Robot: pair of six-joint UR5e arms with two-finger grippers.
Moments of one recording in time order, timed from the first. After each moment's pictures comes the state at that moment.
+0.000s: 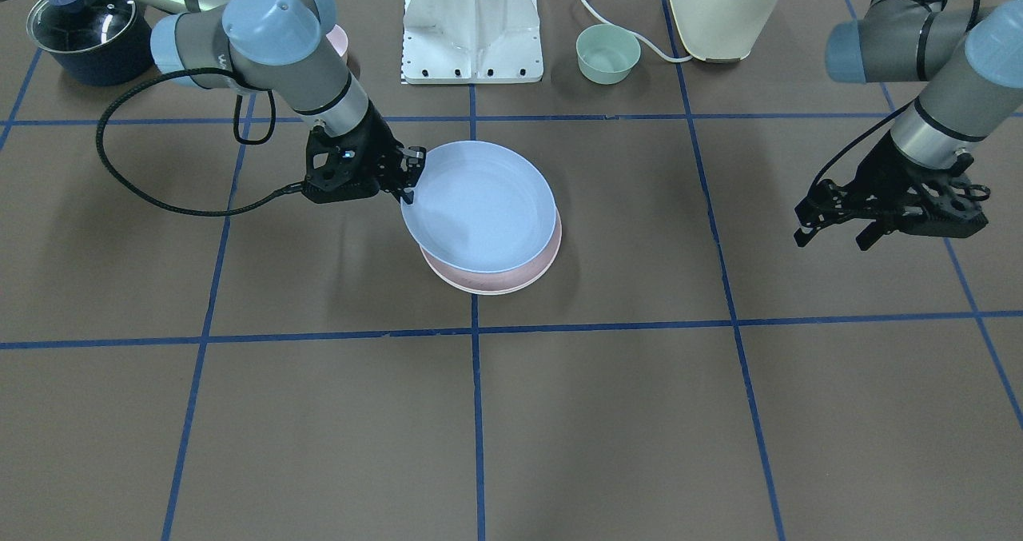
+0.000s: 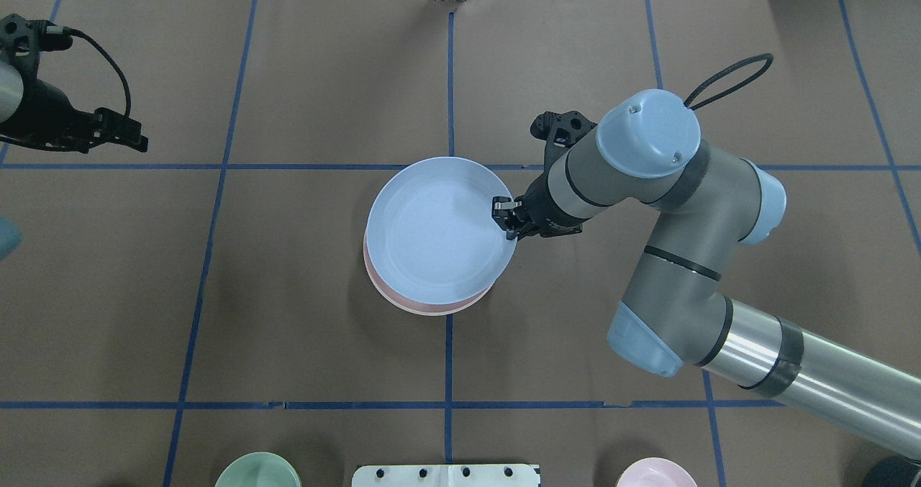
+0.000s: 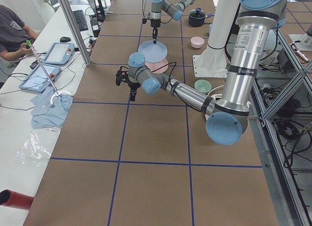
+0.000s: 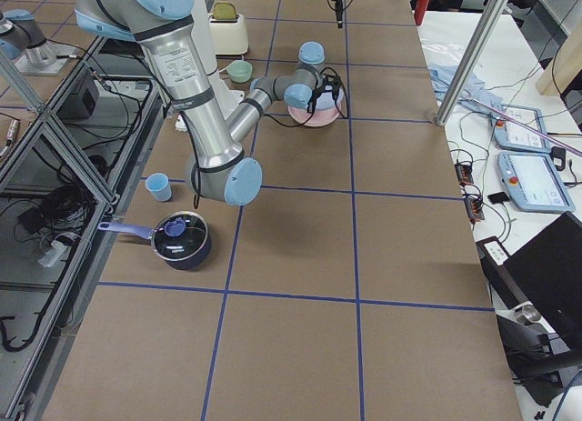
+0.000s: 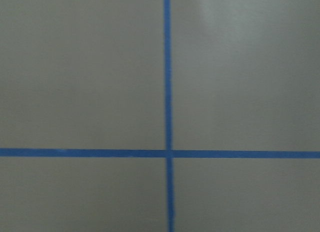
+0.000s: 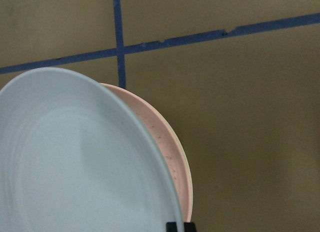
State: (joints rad) left arm -1.05 -1.72 -1.78 -1.97 -2.17 -0.82; right arm 0.59 -1.03 1.75 -1.28 2.02 1.34
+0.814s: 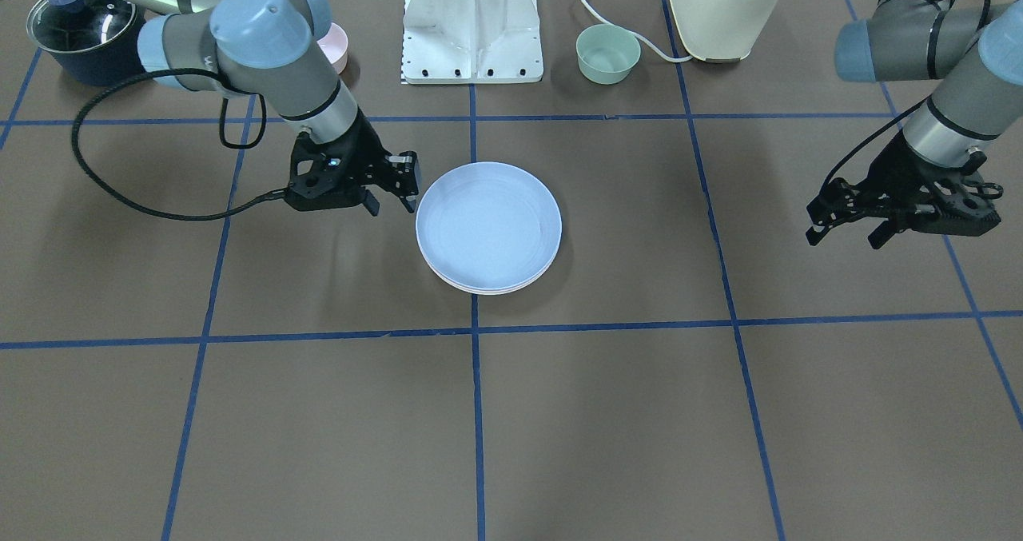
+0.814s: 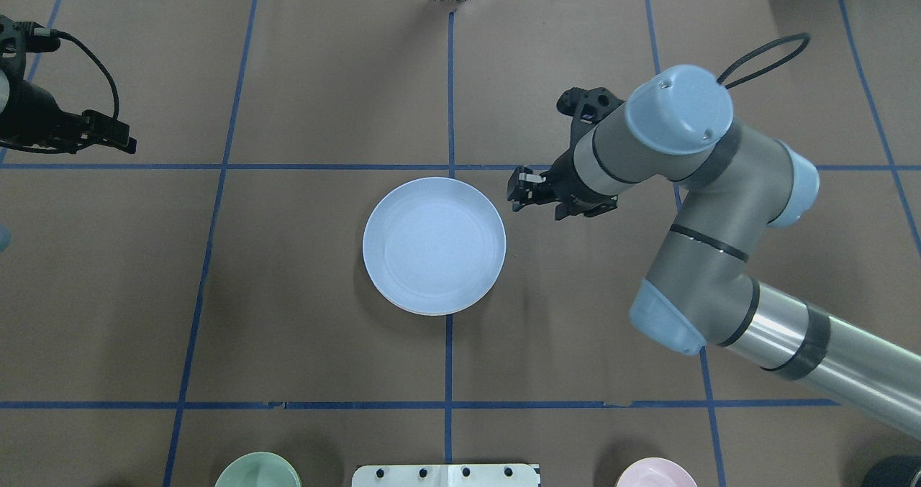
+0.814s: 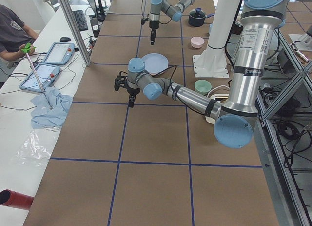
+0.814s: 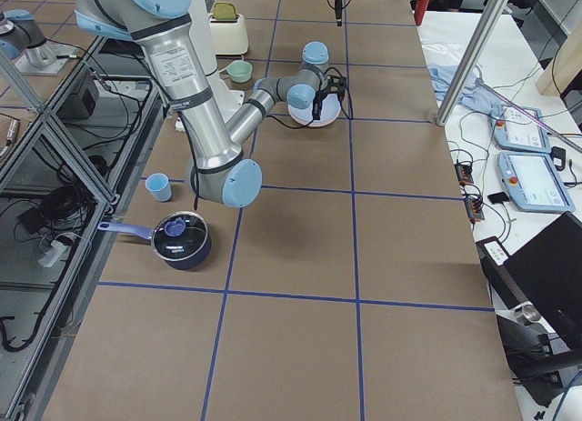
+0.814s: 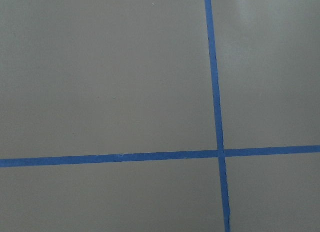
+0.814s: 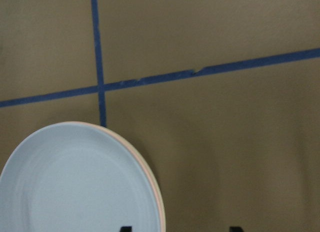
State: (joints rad) left arm -1.06 -1.71 -1.78 -1.97 -2.17 -0.79; right arm 0.67 -1.08 1.80 -1.33 2.02 1.32
